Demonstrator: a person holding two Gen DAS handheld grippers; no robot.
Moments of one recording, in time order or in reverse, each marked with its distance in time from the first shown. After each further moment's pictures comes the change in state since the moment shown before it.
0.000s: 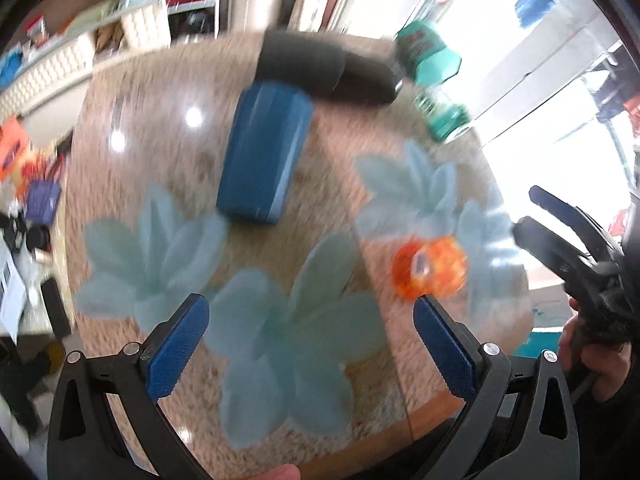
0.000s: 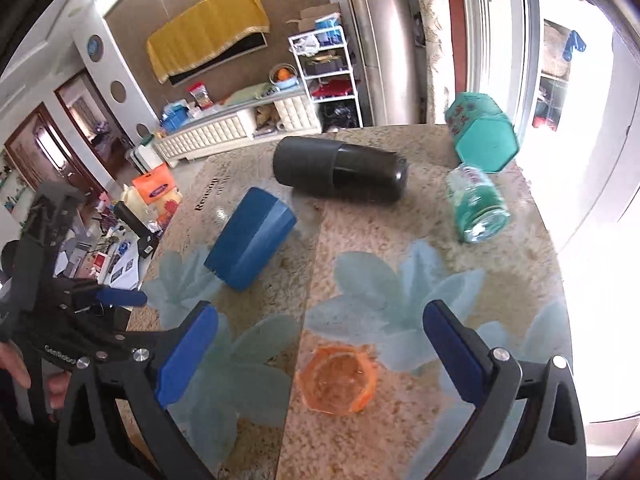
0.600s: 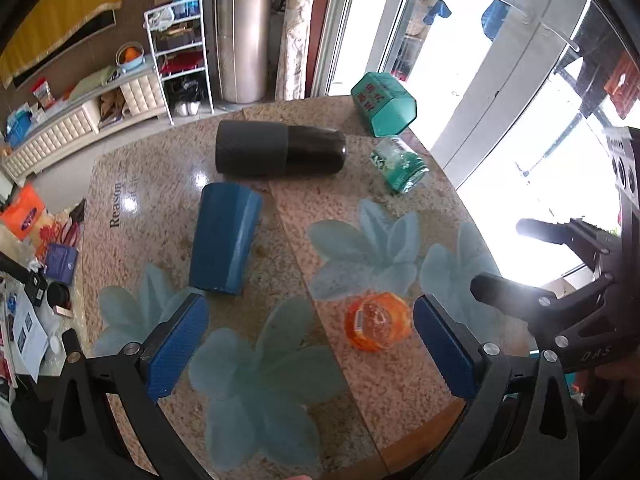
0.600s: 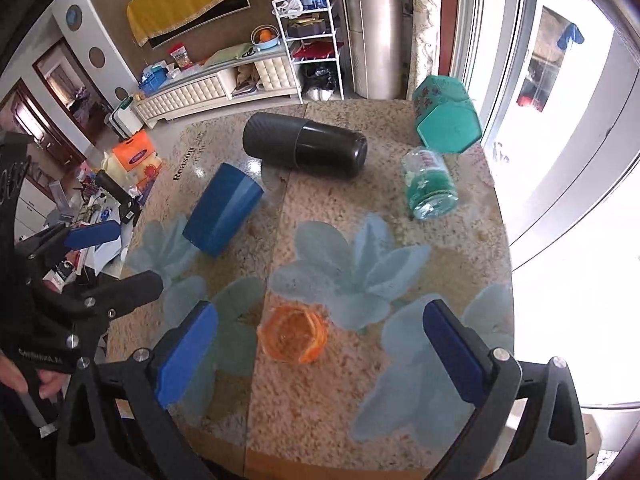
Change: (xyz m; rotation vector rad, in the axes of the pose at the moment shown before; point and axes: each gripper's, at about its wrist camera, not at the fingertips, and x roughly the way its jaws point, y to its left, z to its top) left arm -0.039 -0.079 0.011 0.094 -0.182 0.084; right arm -0.031 -0.017 0.008 -0.063 0.126 -0.075
